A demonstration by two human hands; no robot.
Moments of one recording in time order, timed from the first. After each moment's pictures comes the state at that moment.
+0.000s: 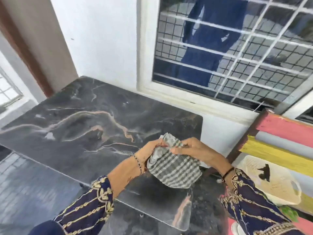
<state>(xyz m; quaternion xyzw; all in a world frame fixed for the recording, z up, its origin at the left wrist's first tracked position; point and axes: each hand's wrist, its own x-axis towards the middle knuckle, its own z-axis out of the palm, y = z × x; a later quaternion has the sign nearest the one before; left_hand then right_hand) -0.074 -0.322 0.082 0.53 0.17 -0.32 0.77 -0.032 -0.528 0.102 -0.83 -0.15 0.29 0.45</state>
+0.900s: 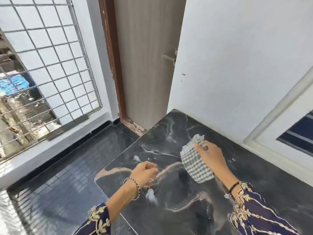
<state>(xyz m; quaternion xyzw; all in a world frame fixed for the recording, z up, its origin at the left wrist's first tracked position) 0.030 0.161 0.011 0.68 0.34 -0.08 0.65 0.190 -0.051 0.035 -0.92 -0.10 0.12 0.36</state>
